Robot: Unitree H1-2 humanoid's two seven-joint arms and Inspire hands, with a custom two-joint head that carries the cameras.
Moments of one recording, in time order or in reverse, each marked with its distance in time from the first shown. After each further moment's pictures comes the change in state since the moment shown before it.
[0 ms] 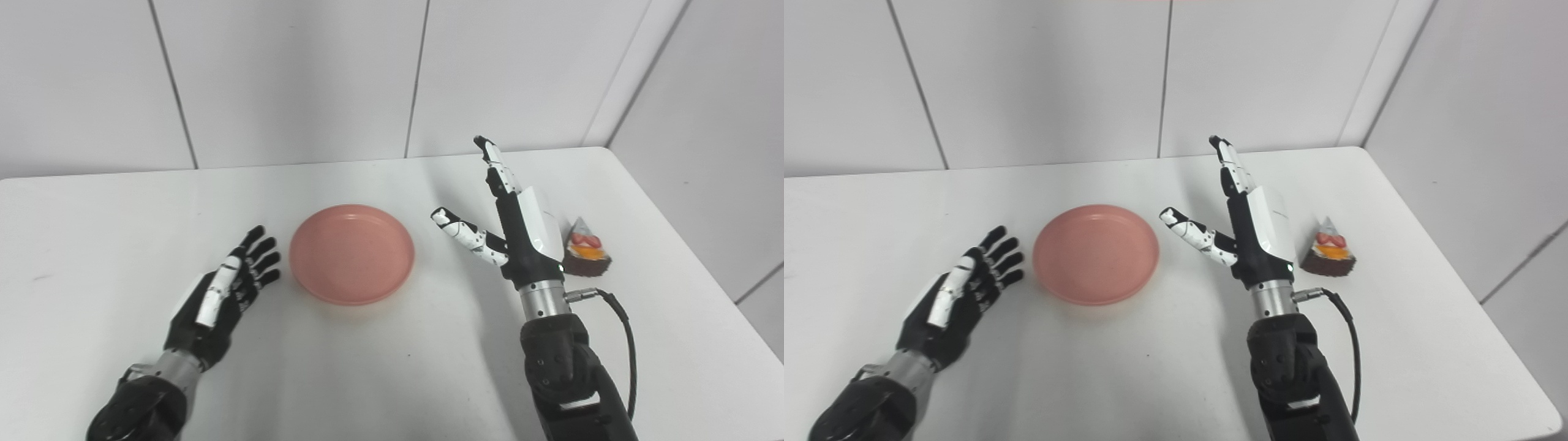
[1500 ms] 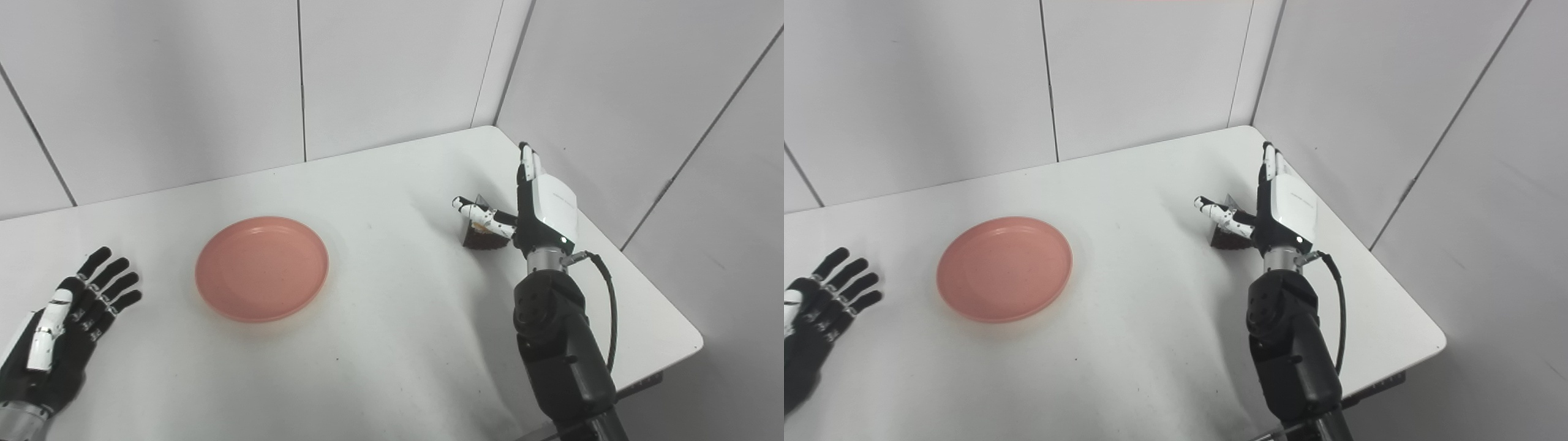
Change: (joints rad) left arm -0.101 0.099 0.092 0.251 -0.087 -0.137 -0.157; right arm 0.007 -0.092 -0.235 0.110 -0.196 0.397 0.059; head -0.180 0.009
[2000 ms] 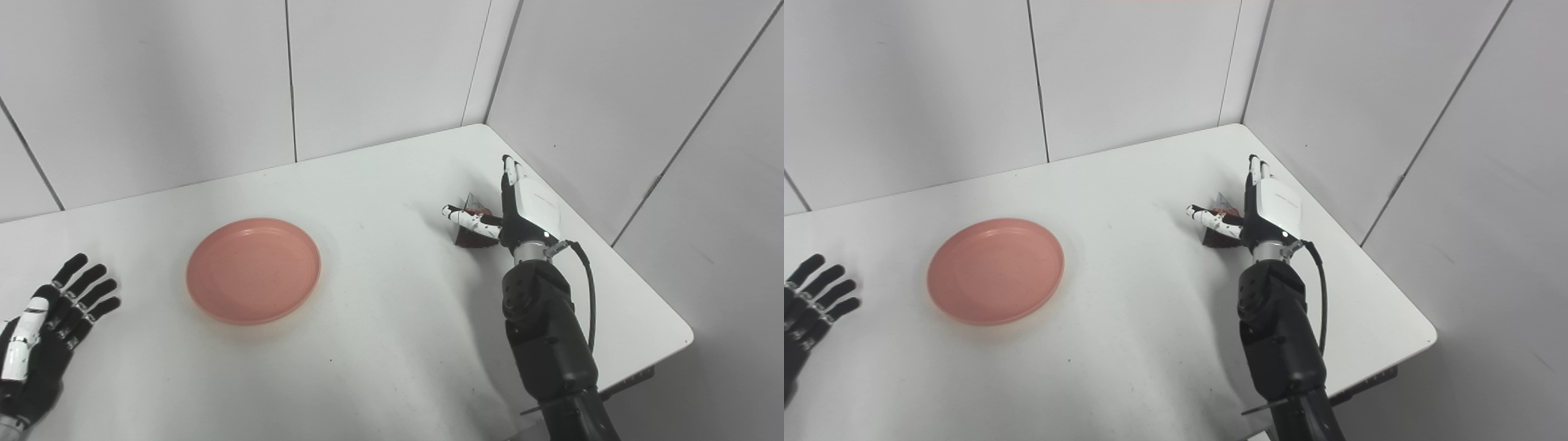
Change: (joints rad) left arm 0.001 0.013 0.010 0.001 0.000 0.000 0.000; right arm -0.057 0.010 -0.038 0.113 -0.070 0.001 0.122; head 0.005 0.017
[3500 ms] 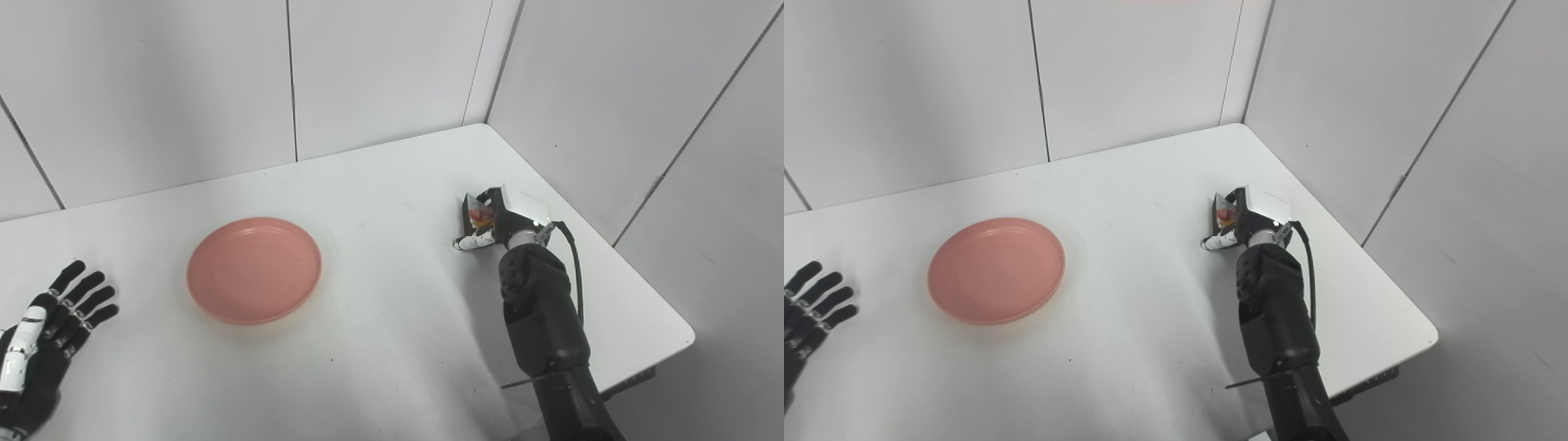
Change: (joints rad) left arm 0.041 0.004 -0.006 -0.067 0.000 0.018 0.012; right arm -0.068 -0.016 -0.041 0.038 -0.196 0.000 0.279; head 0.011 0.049
